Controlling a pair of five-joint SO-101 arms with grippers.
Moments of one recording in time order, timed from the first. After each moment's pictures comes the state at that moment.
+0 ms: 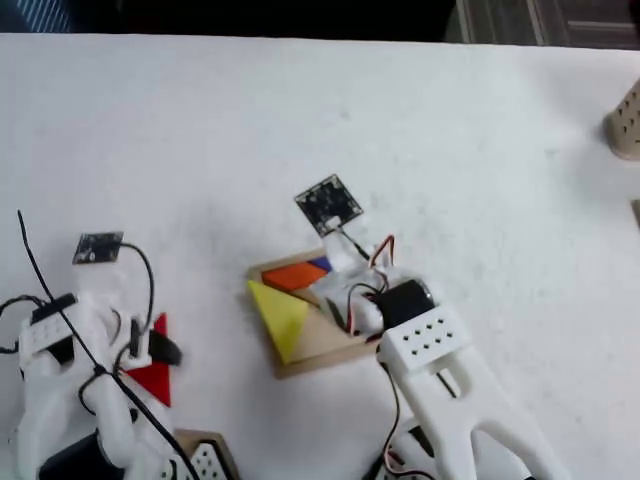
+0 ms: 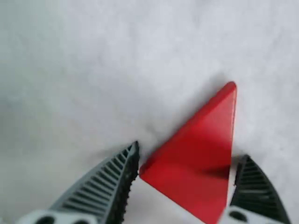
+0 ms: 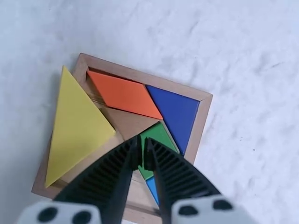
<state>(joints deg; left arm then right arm) -35.9 -26.0 68.4 56.0 -24.3 -29.6 -39.3 54.2 51.9 10.5</state>
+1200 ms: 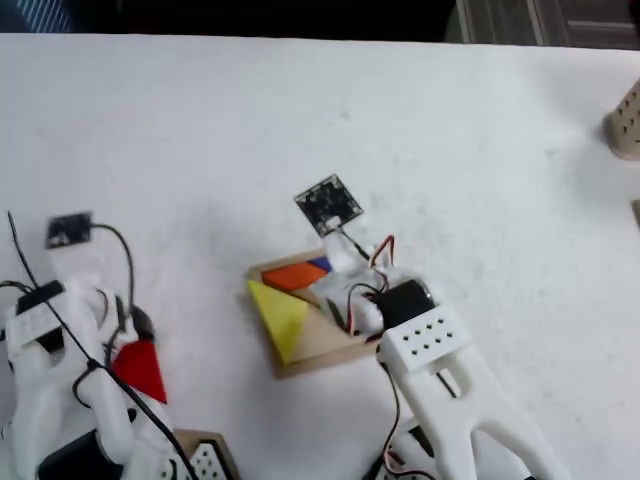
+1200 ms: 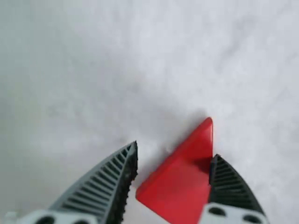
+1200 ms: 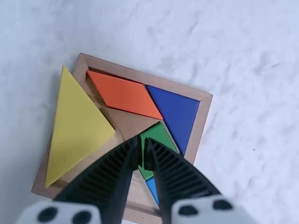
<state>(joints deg) -36.9 -26.1 61.6 56.3 -16.0 -29.6 -39.3 54.2 51.9 10.5</state>
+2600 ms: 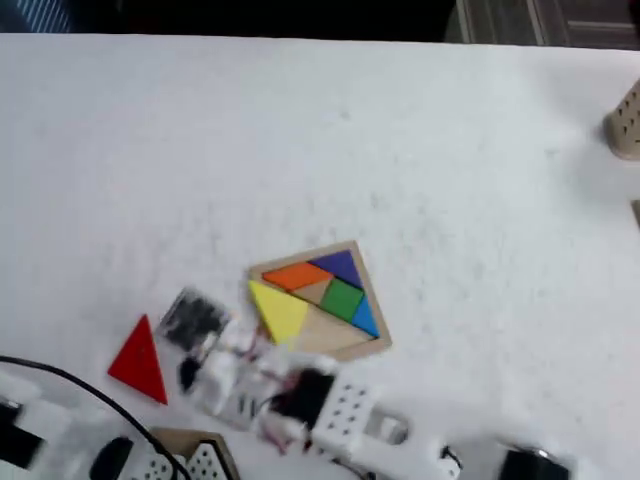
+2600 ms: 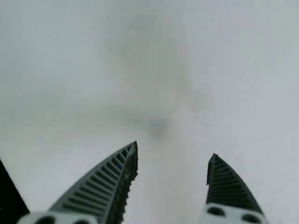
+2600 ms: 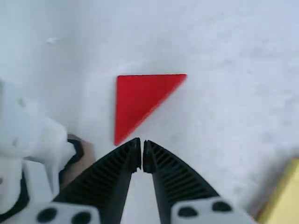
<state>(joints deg) -76.2 -0.7 16.4 56.6 -13.1 -72.7 -31.0 60.9 21.6 -2.8</state>
